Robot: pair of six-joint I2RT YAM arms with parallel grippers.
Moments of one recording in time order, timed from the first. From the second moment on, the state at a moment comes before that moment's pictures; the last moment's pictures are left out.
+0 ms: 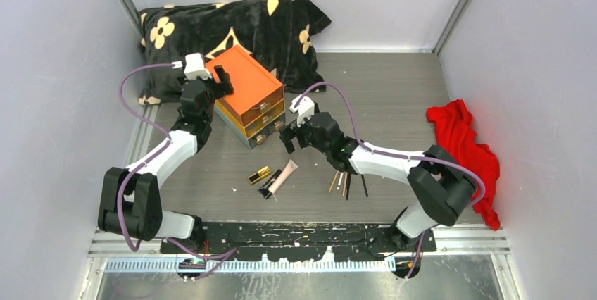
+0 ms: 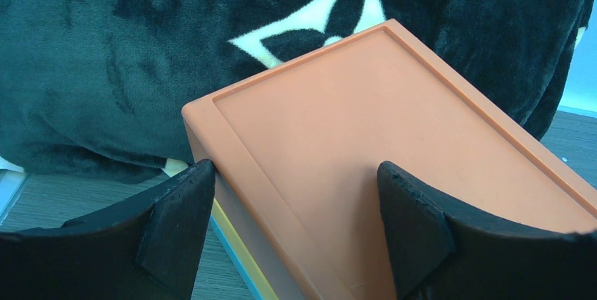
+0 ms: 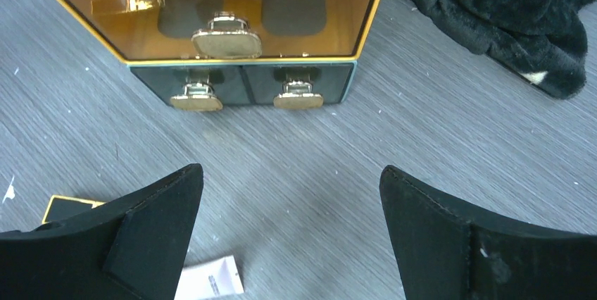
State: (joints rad) left arm -0.21 1.38 0.82 0.47 -0.27 -0.19; right arm 0.81 1.52 0.80 0.36 0.10 0.03
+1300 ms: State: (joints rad) left arm -0.21 1.38 0.82 0.47 -0.27 -0.19; right arm 0.81 1.87 1.01 0.61 -0.06 0.05
